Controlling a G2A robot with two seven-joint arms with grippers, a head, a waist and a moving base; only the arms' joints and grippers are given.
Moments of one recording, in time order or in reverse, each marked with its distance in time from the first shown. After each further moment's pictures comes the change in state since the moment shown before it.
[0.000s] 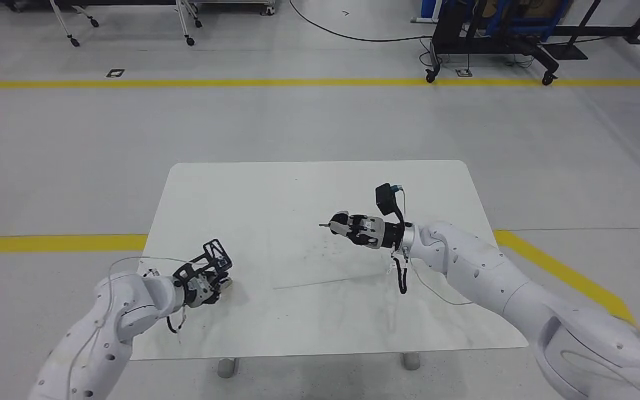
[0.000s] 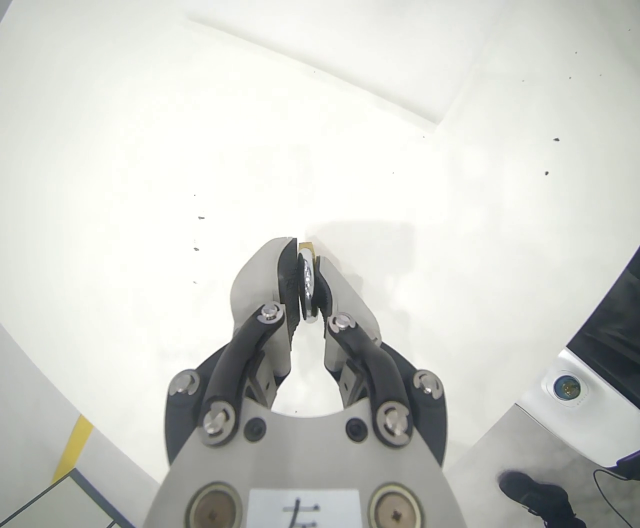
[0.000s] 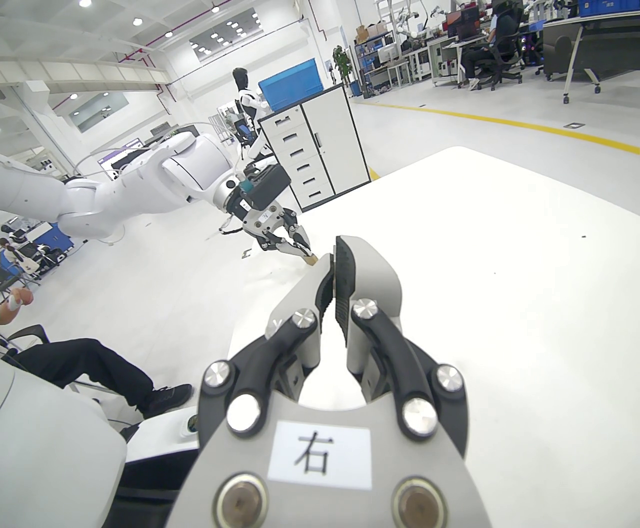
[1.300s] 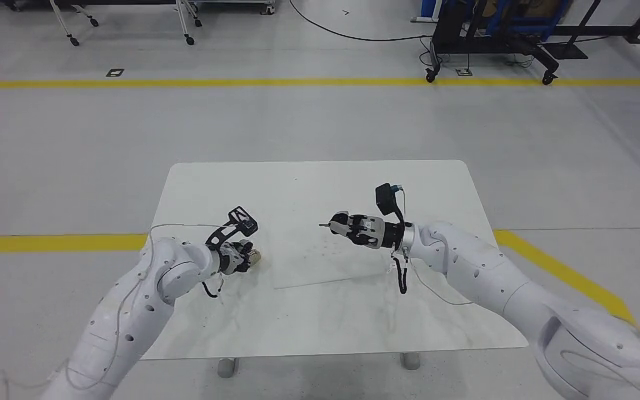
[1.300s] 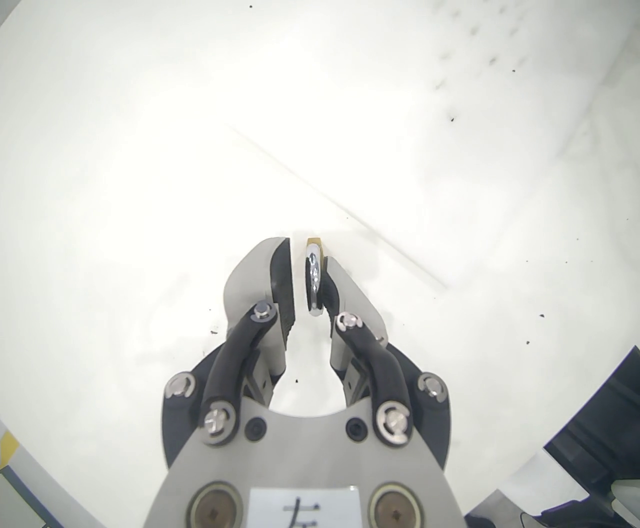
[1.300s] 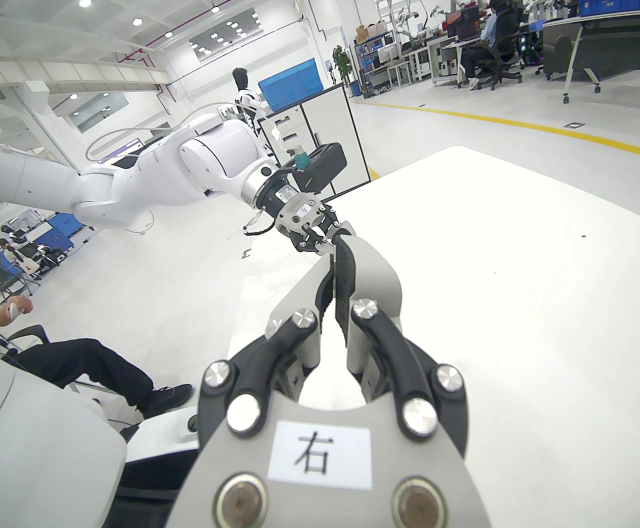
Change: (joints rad) left arm -0.339 -0.092 0.297 0.207 -0.176 0.247 -0.093; right arm 0.000 0.000 0.000 0.000 0.000 0.000 0.000
